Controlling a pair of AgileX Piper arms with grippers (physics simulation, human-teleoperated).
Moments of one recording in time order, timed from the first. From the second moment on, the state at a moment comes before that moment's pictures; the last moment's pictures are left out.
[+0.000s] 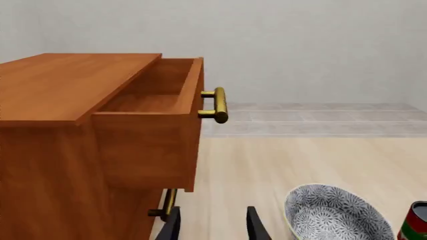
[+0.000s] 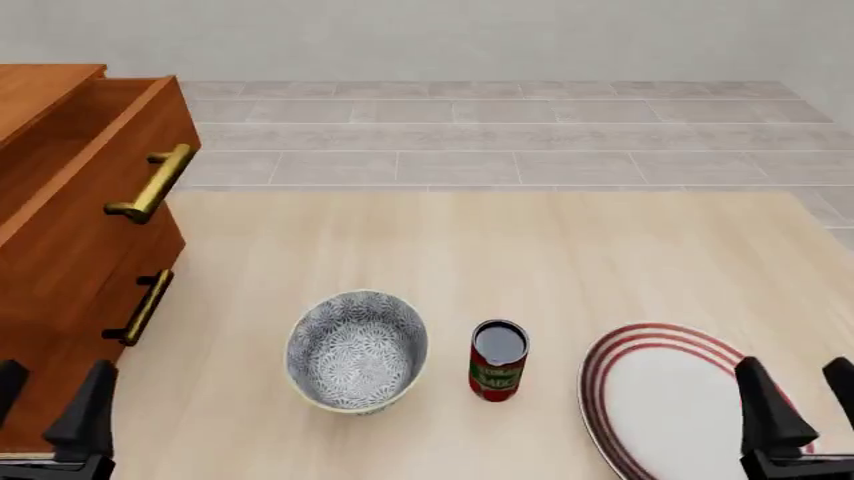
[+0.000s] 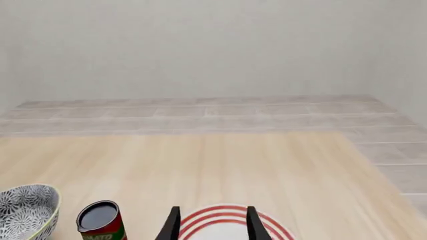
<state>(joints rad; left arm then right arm) 0.00 0.00 0.00 0.00 0.00 0.01 0.03 -0.03 0.03 0.02</state>
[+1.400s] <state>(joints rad) -0.40 0.34 -0.44 0.15 -0.10 0.00 0.00 0.00 -0.01 0.00</state>
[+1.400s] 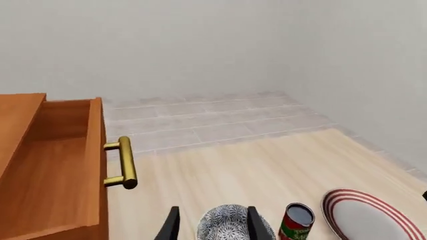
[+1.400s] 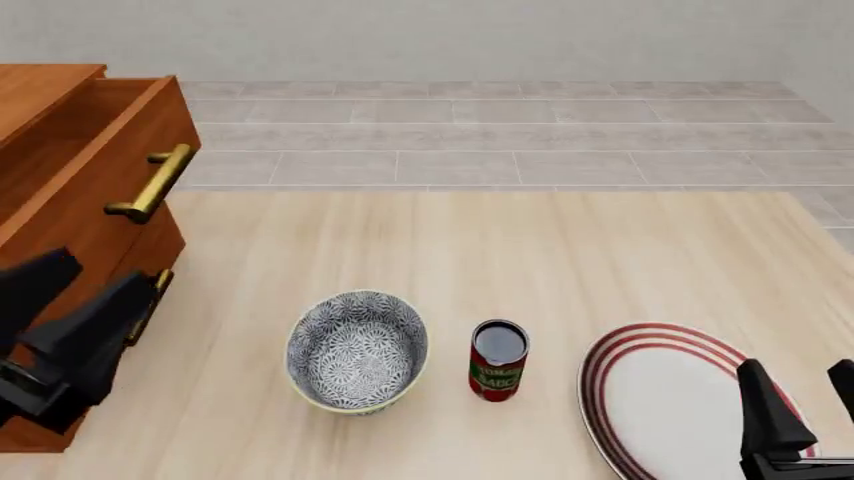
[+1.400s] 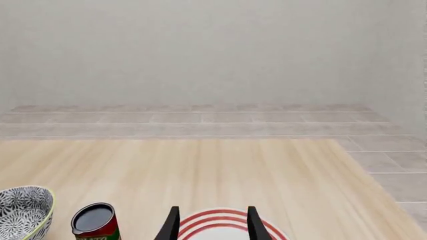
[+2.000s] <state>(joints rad) -0.55 0.95 -0.49 -0.15 -0.24 -0.01 0.00 0.00 -0.01 0.00</state>
